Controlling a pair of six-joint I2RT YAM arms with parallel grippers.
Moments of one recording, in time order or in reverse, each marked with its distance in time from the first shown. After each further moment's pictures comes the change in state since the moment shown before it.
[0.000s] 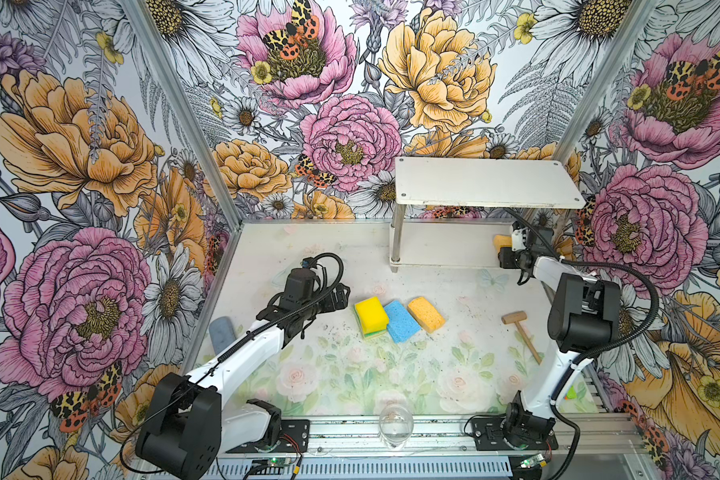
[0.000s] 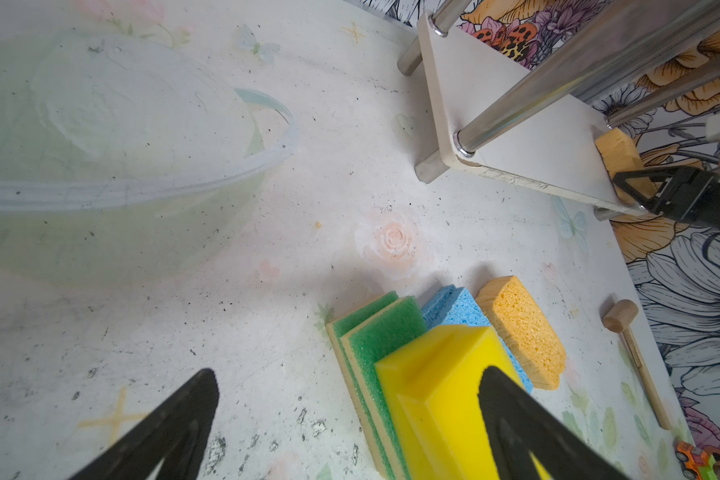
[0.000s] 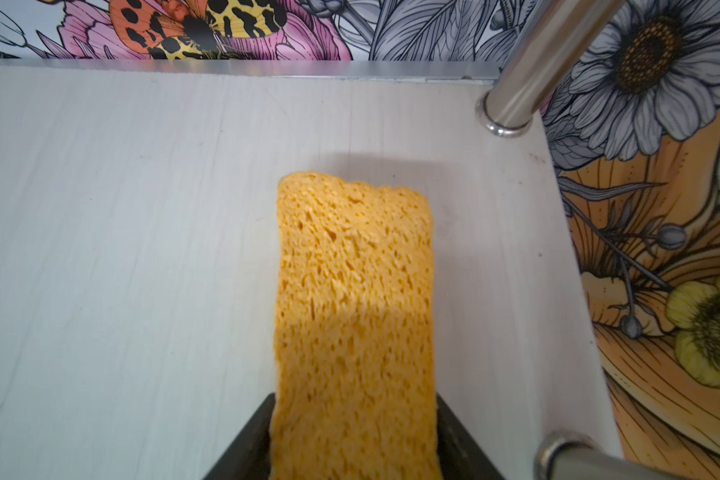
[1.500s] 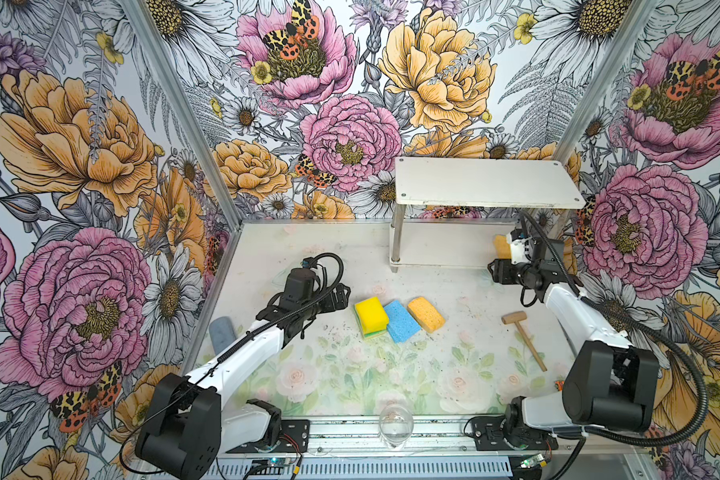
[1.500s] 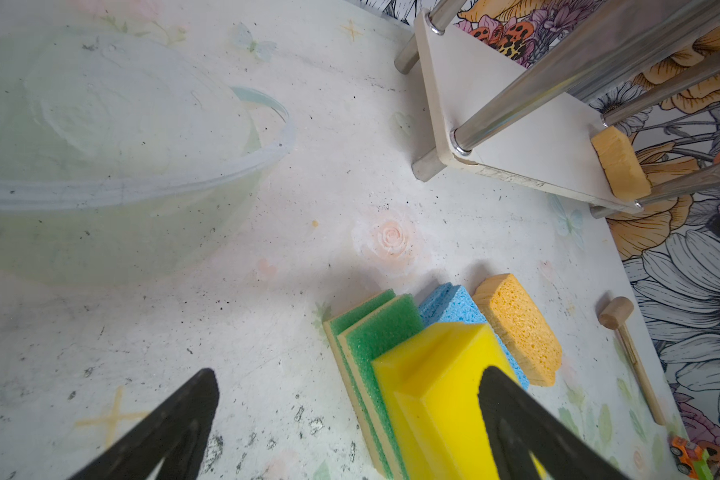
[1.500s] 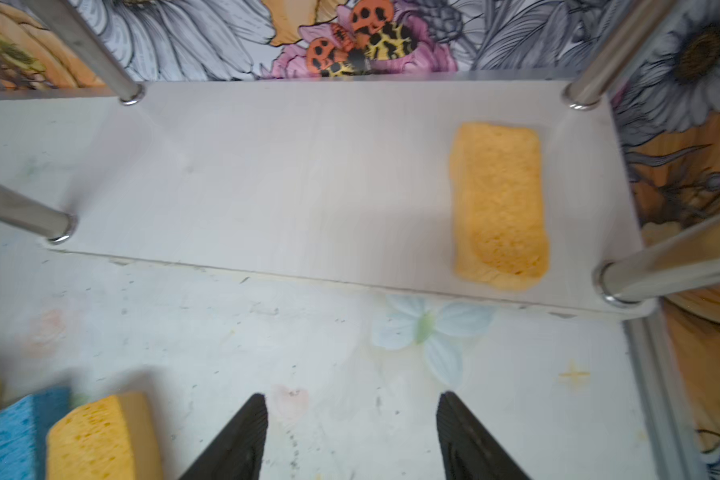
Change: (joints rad) left arm 0.000 -0.002 0.006 -0.008 0.013 0.000; right arm 0.135 -0.550 -0.300 -0.247 -0.151 0.098
